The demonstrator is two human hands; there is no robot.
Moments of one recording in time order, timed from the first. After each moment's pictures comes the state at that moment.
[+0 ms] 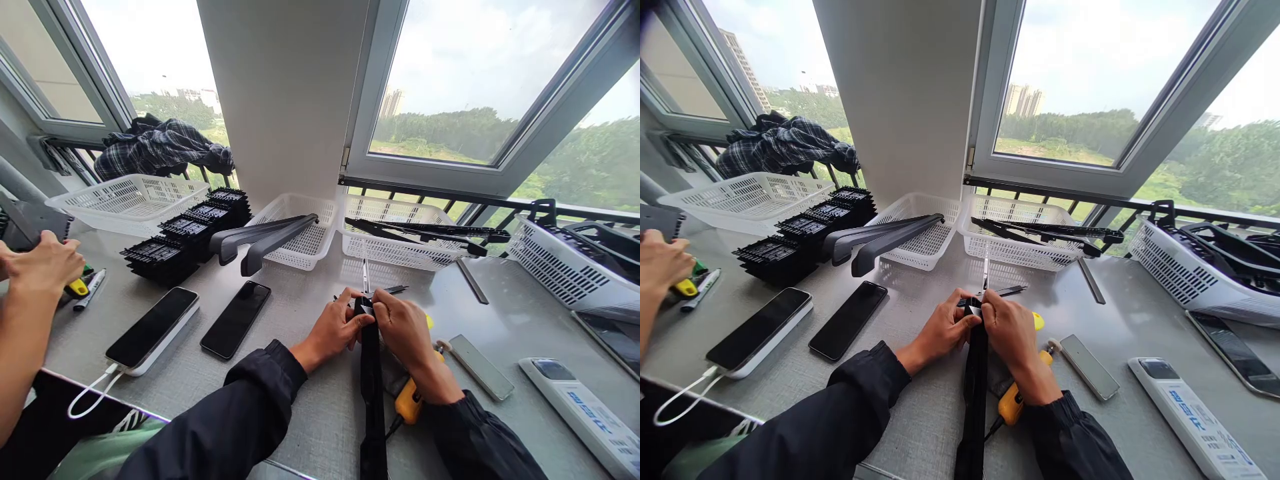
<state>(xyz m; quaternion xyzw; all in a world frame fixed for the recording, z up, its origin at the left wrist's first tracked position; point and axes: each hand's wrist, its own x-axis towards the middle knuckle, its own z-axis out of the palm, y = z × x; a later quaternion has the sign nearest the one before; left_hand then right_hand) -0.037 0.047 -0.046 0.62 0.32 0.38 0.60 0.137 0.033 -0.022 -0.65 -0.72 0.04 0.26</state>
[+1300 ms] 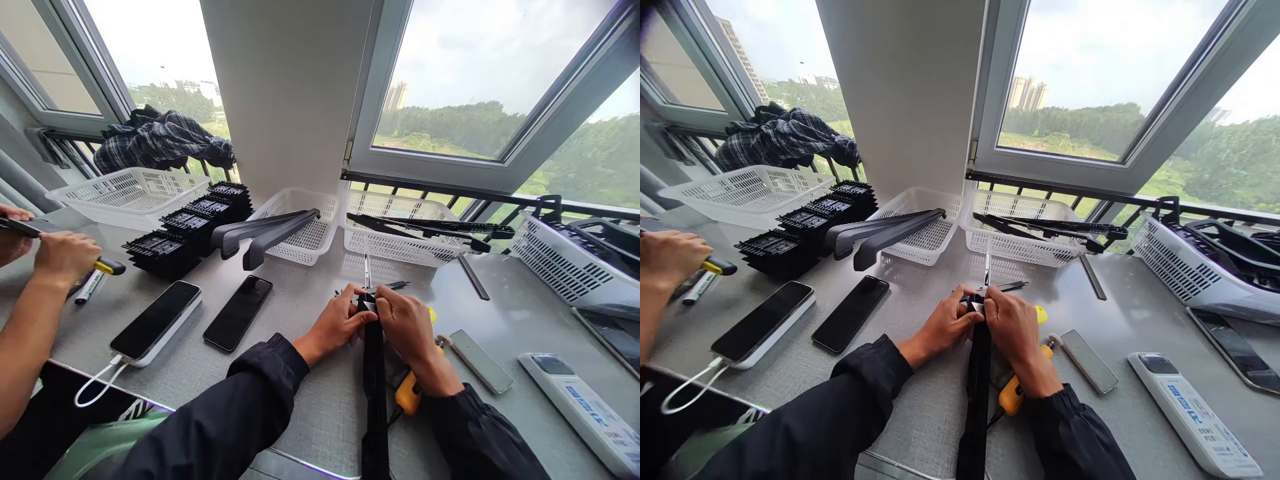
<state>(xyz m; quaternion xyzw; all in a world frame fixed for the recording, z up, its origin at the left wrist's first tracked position) -0.037 0.047 -0.047 0.62 0.32 0.36 0.62 0.139 0.031 -0.020 -0.64 -0.72 0.02 0.26</state>
